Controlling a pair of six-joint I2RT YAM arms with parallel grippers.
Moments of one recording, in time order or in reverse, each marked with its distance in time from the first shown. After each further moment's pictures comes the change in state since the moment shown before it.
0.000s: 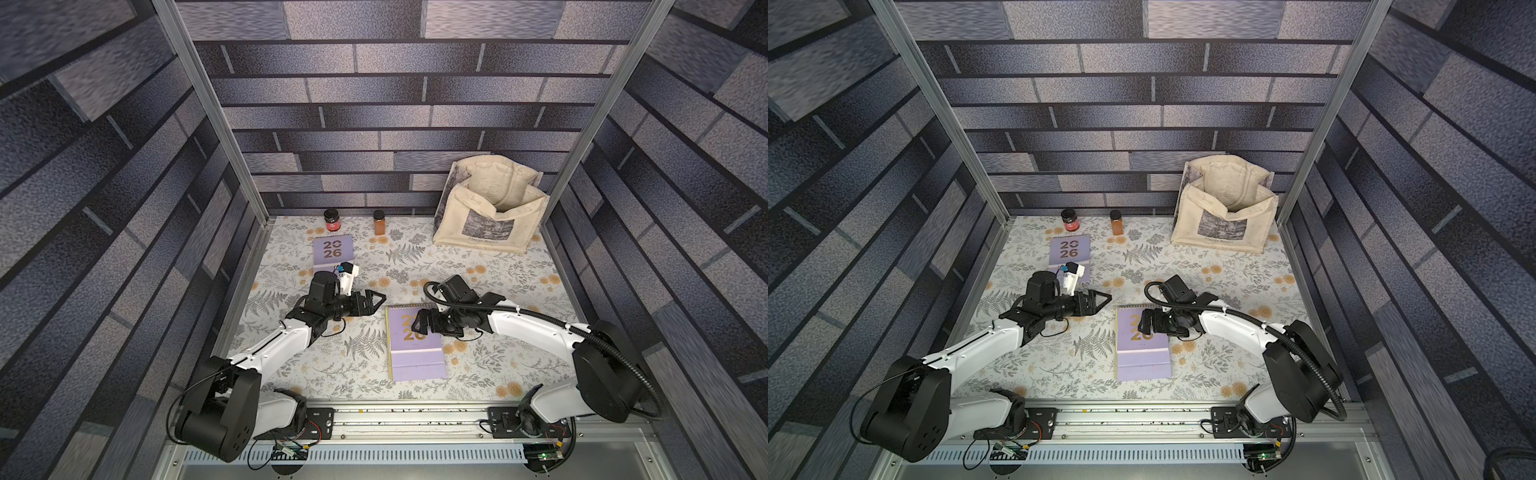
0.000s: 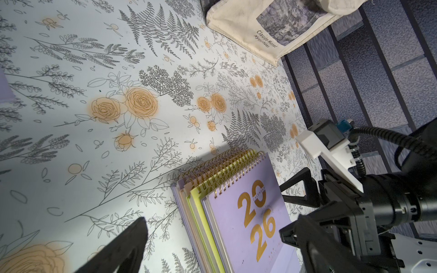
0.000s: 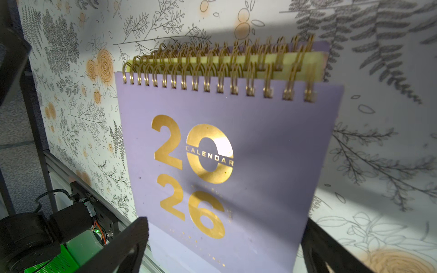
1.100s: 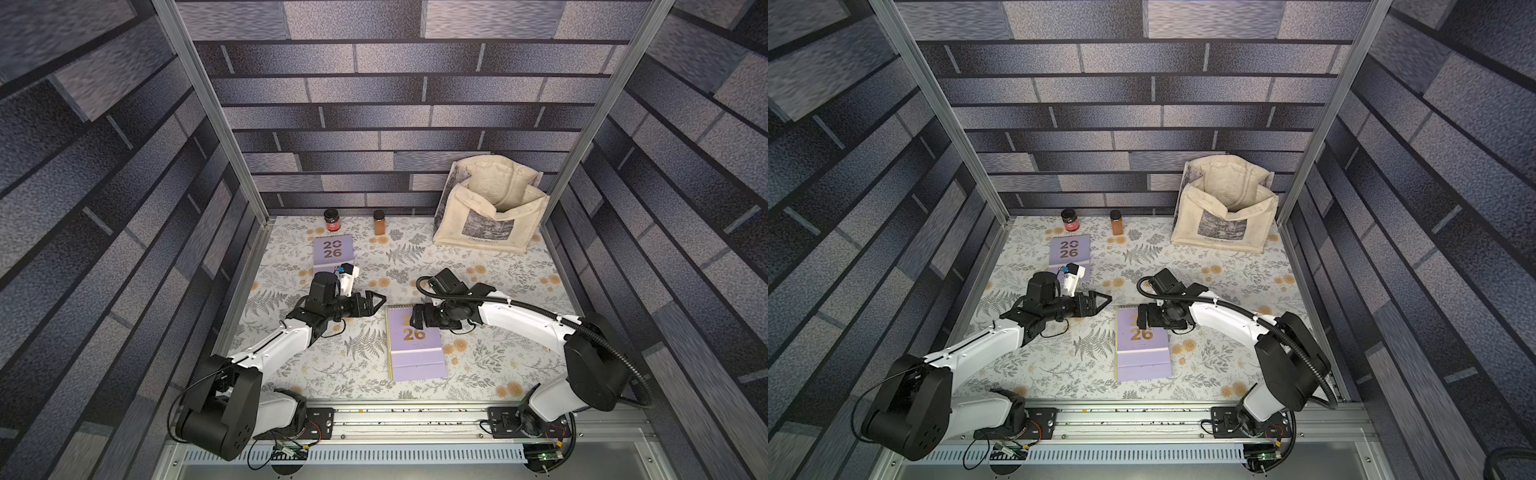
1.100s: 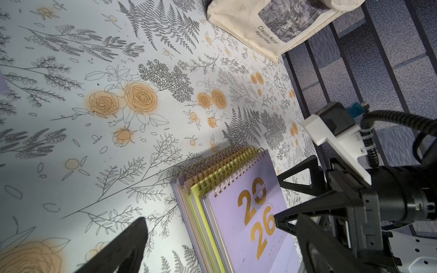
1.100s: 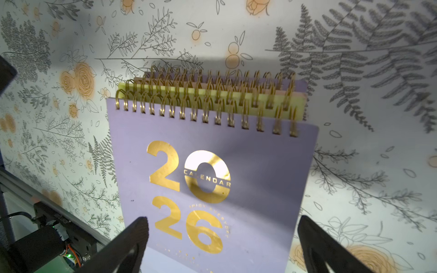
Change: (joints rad) left arm 0.000 0.007 -0.005 0.001 0.008 -0.003; right arm 0.034 0.082 0.140 -0.119 0.134 -0.022
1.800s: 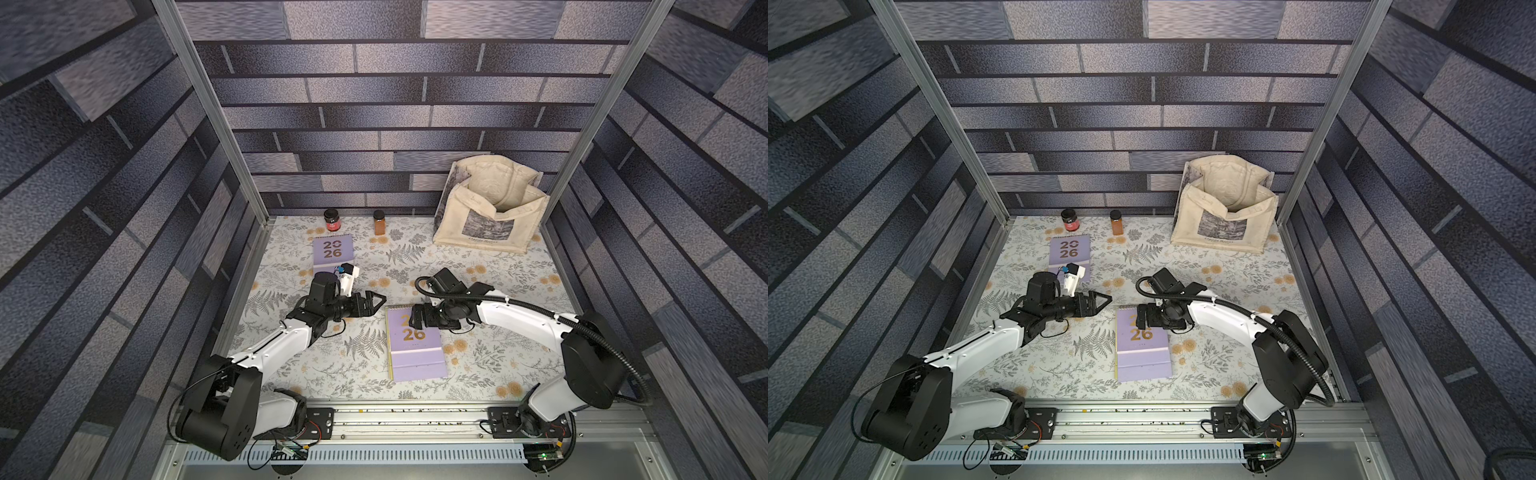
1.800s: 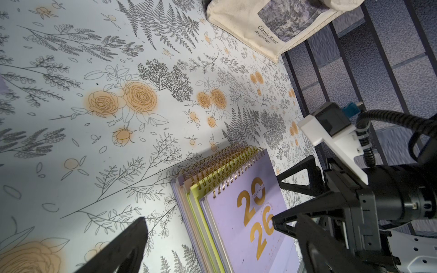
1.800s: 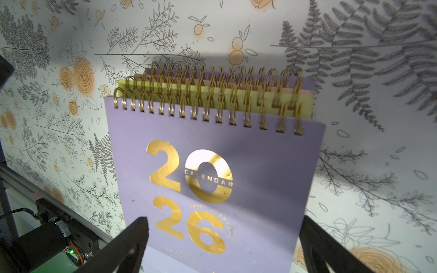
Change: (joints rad) left arm 0.000 0.000 0.000 0.000 0.002 0.000; right arm 0.000 0.010 0.010 -0.005 -0.019 0.000
